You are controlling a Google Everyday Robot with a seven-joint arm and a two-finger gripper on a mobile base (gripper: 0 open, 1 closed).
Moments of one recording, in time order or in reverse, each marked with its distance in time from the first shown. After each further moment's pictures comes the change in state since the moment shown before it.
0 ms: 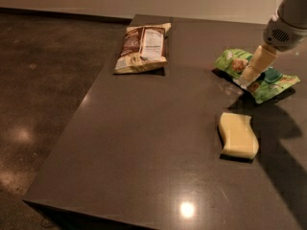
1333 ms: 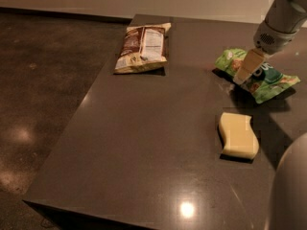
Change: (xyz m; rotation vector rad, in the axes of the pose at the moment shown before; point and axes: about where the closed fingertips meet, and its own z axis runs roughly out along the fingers) arm -0.013 -0.030 0.051 -0.058 0.047 0.058
